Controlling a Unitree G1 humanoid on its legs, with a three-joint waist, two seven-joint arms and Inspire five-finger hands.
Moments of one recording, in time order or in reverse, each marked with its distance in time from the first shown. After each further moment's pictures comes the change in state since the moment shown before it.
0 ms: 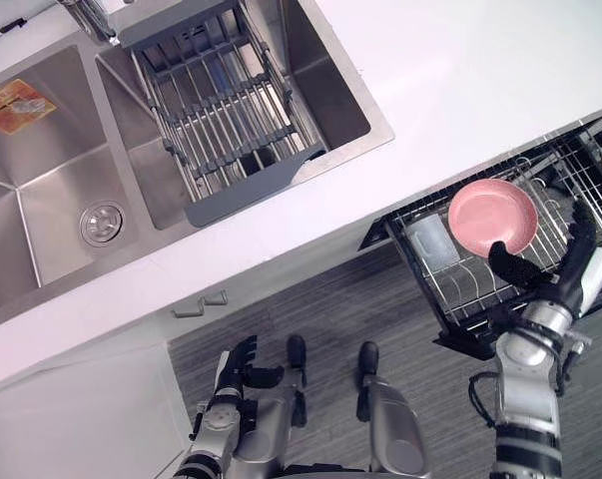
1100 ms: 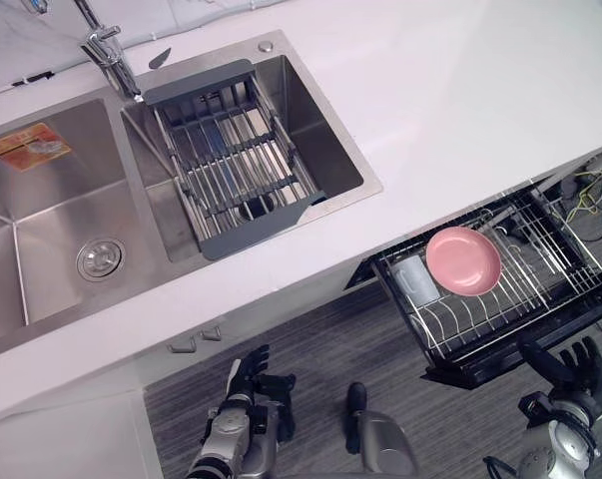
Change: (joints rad) left arm 0.004 -0.058 0.049 0.023 0.017 0.031 -0.052; right arm 0.062 -0.033 -0.263 0.492 0.671 -0.087 0.284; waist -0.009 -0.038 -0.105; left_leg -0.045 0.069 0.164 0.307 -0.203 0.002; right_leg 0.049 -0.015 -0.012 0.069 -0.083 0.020
